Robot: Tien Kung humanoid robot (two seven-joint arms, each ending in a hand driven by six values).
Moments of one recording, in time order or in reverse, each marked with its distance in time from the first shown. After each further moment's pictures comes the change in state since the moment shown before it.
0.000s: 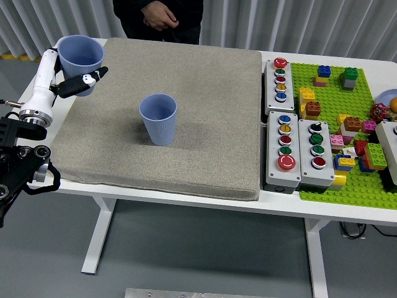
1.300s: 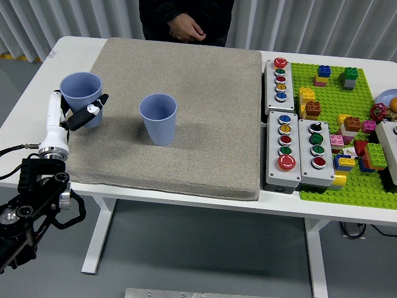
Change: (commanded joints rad) left arm 0.091 -0.177 -0.028 0.157 -0.071 0.044 -0.192; right arm 0.015 0.001 -0.001 0.000 0.004 -0.001 0.002
